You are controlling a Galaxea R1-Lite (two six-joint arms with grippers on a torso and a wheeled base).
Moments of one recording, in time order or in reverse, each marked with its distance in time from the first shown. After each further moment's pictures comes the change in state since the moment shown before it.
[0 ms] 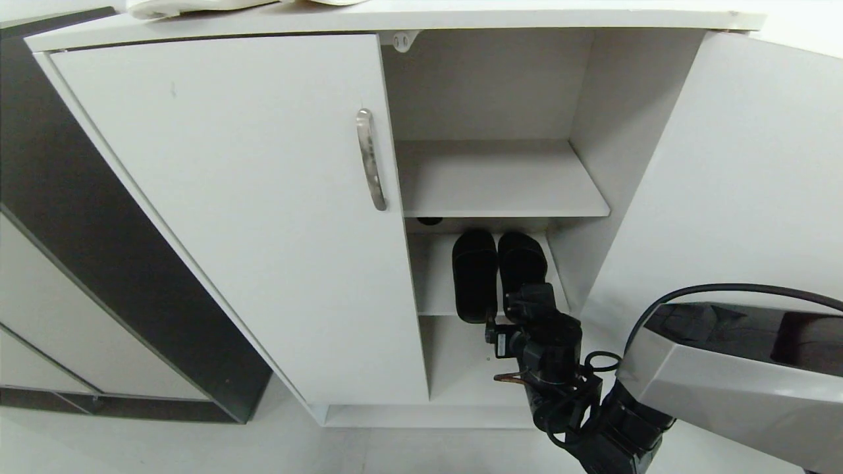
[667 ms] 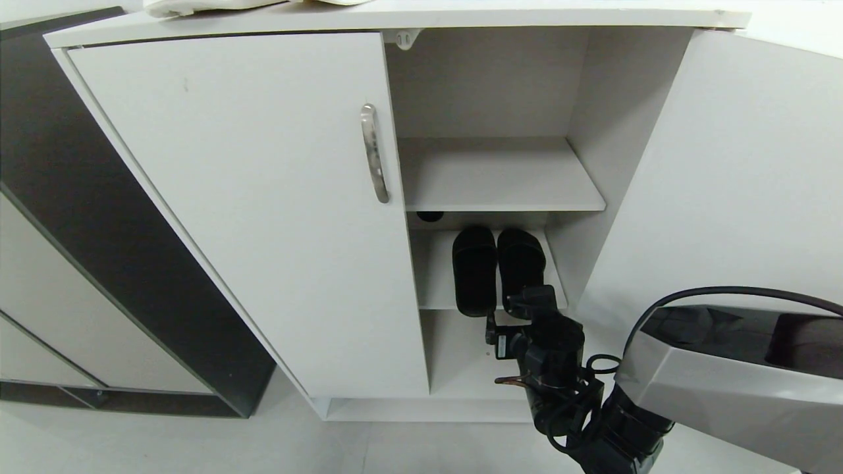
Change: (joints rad) left arm 0.000 0.000 0.000 0.000 0.000 0.001; right arm 0.000 0.007 0.016 -0.039 0.000 -0.002
